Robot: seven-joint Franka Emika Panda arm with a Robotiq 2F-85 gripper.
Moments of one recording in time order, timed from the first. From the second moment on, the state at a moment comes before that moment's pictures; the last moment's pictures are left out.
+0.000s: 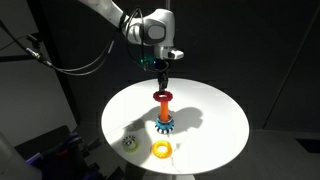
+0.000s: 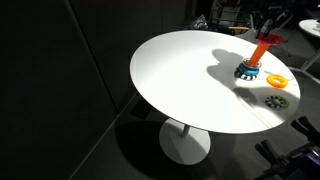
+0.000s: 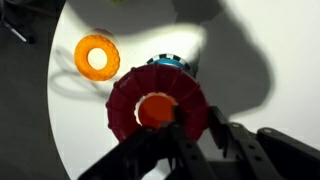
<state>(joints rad) -0.01 0.32 -0.12 -1.91 -0.02 2.14 0.50</state>
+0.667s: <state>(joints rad) -0.01 0.33 -0.15 -1.91 -0.02 2.14 0.51</state>
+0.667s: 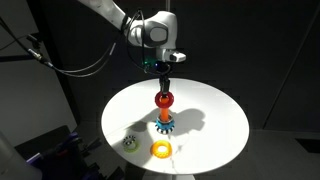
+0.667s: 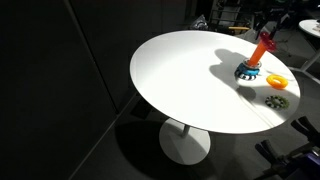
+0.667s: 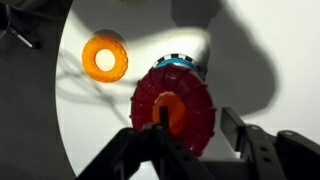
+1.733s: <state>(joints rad) -0.01 0.34 -0.14 -1.91 -0.02 2.15 0.50</state>
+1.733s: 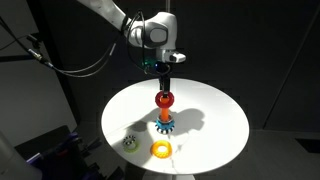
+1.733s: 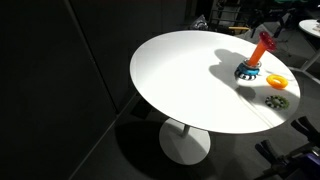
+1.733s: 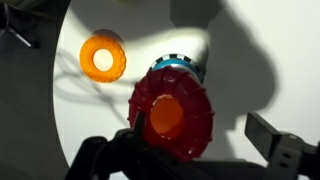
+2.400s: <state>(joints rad) -0.01 0.34 -0.13 -1.92 0.00 2.22 0.50</state>
